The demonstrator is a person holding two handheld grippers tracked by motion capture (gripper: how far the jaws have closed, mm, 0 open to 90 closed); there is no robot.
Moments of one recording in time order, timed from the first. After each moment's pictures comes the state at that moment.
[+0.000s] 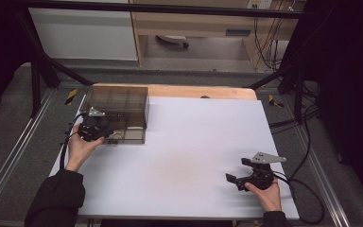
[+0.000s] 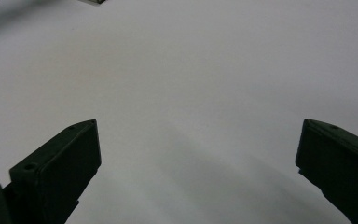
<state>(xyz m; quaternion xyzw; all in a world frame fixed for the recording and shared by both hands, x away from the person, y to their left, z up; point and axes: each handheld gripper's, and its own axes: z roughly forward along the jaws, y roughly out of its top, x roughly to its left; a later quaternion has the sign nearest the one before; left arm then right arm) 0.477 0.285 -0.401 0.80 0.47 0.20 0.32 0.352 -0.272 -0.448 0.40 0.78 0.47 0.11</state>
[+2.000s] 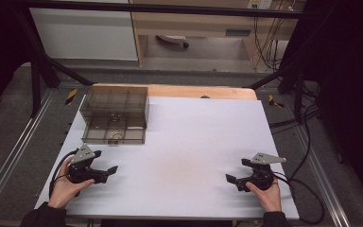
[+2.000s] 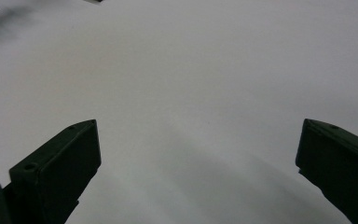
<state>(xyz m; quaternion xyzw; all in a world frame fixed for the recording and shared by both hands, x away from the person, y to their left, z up) 0.365 0.296 -0.445 0.81 0.37 0.18 0.42 0.350 -0.271 -0.448 0.40 0.78 0.46 0.11</state>
